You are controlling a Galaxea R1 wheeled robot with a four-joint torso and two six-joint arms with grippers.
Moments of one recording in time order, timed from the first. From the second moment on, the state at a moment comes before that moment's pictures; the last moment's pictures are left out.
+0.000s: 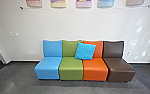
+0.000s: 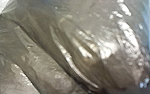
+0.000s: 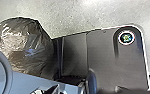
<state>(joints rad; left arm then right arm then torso) 1.36 2.95 -2.59 0.02 0.26 0.01 -1.47 2.57 -2.03 -0.06 0.00 0.24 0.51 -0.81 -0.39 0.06</state>
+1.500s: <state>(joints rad) 1.41 2.99 -2.66 0.08 0.23 0.01 -1.55 2.75 -2.29 -0.10 0.03 0.24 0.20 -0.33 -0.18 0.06</state>
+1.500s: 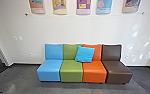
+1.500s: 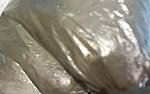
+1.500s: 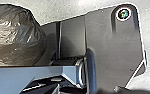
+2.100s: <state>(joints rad) 1.42 2.99 -2.66 0.08 0.23 0.01 -1.58 2.79 -2.35 -0.12 0.03 0.24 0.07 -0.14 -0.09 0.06</state>
